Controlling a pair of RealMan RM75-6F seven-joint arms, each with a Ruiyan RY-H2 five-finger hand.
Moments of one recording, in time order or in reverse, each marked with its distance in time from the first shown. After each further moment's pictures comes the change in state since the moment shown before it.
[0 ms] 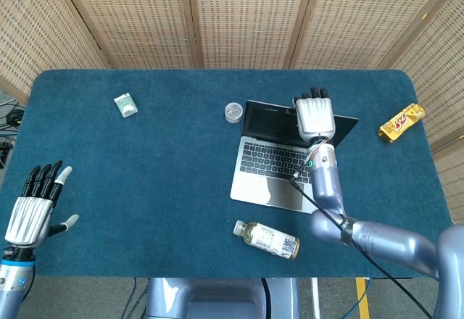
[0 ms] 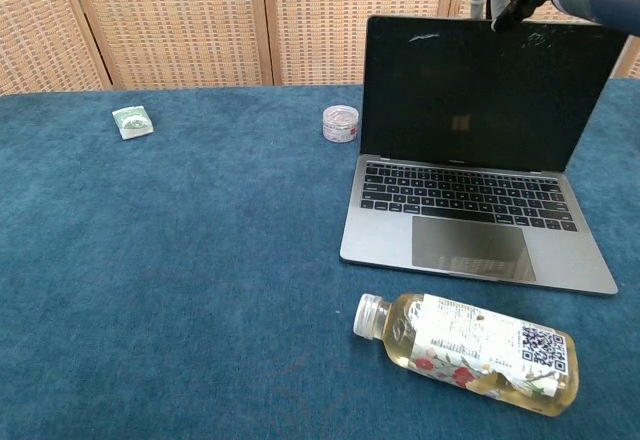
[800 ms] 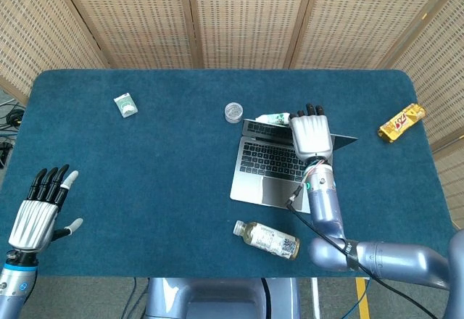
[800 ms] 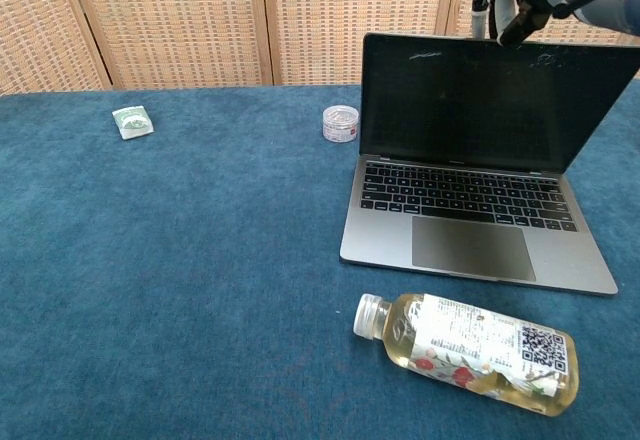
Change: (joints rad) left arm 0.003 0.000 0.024 -0.009 0.054 0.025 0.009; right arm -0.028 0.051 -0.036 -0.284 0.021 0.183 -0.081
